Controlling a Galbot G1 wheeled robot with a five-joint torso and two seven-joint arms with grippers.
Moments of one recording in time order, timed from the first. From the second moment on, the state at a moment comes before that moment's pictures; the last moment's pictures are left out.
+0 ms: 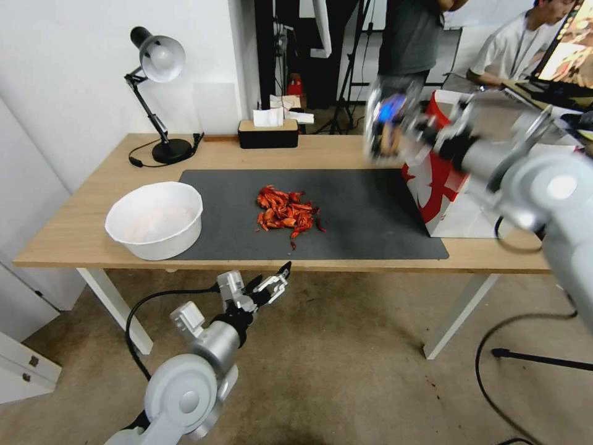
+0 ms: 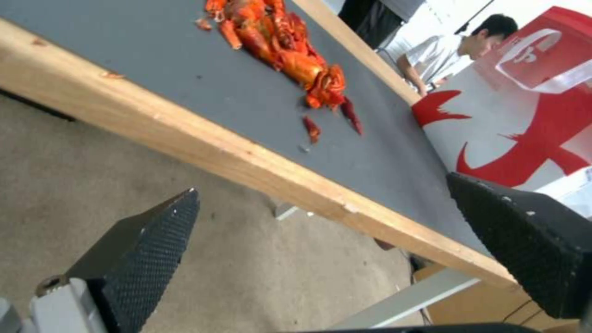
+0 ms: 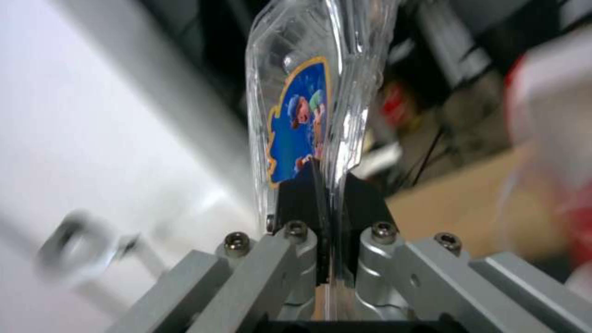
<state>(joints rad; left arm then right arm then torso) 1.44 -1.11 -0.21 -2.21 -1.14 0.17 -0.33 -0.39 0.77 0.28 1.84 1.69 -0.38 0.57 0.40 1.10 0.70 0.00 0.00</state>
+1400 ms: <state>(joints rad) 1.54 -1.08 -0.27 -2.21 -0.96 0.08 -0.22 -0.58 0.65 0.35 1.69 1.16 -0.32 0.46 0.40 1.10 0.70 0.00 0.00</state>
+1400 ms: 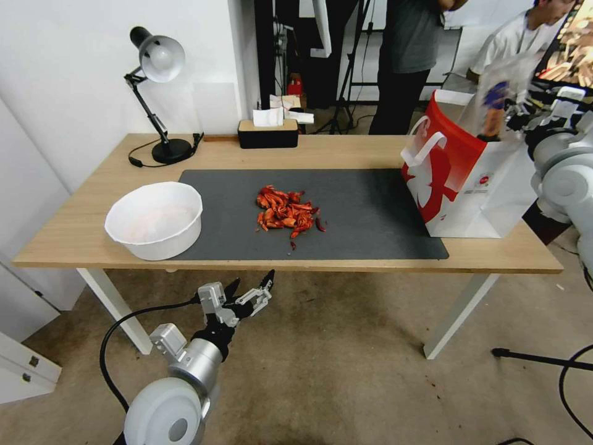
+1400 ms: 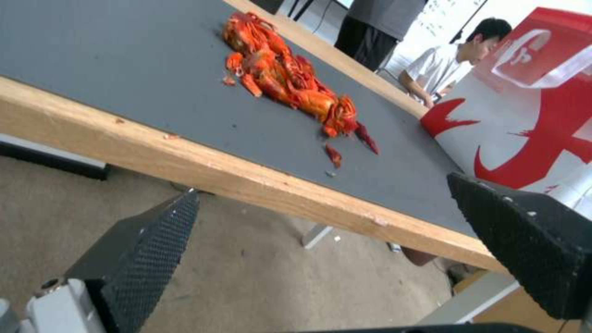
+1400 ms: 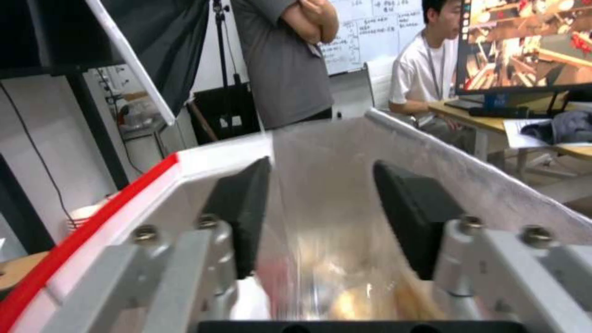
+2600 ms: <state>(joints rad) 1.61 -1.06 -0.52 -2.00 -0.38 -0.26 -0.11 -1.43 0.80 0.66 2.14 0.69 0.25 0.13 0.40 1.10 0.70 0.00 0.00</state>
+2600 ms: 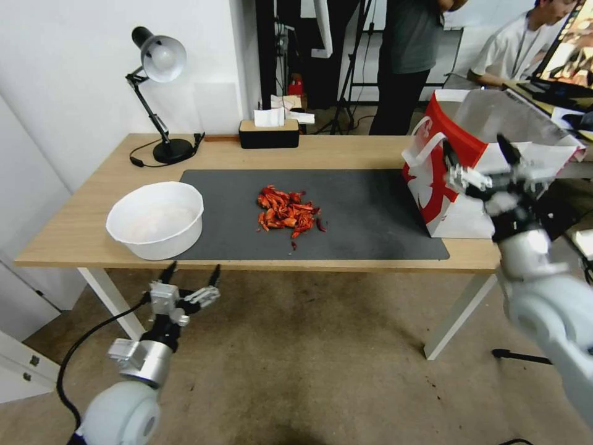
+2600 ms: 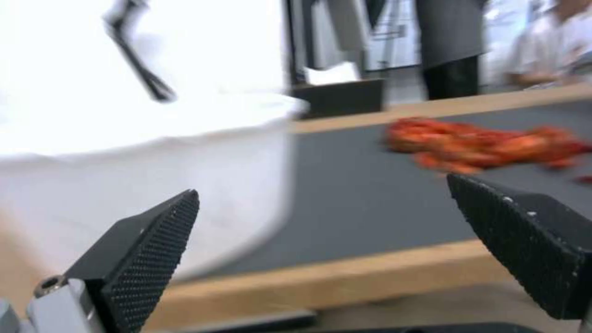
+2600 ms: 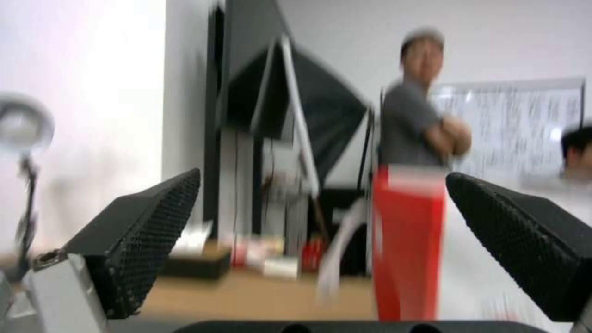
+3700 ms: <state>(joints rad) 1.67 -1.07 -0.56 -1.88 -0.37 -0.27 -0.20 -1.67 0.96 0.49 1.92 0.73 0.39 -0.10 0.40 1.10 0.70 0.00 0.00</state>
